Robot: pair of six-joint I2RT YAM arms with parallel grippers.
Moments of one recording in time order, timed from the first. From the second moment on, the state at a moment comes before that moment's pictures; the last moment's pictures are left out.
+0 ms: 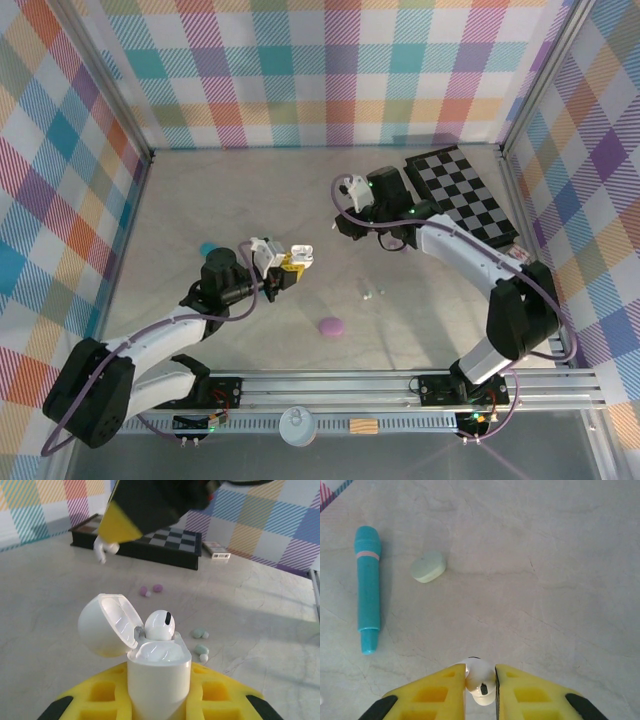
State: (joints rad) left arm -0.47 1.10 0.36 0.50 0.57 0.02; right arm 0.57 1.56 1.24 -0.42 -0.29 0.02
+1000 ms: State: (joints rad) left arm -0.47 1.23 0.53 0.38 0.51 -0.14; right arm 0.74 1.47 1.18 -0.31 -0.26 -0.03
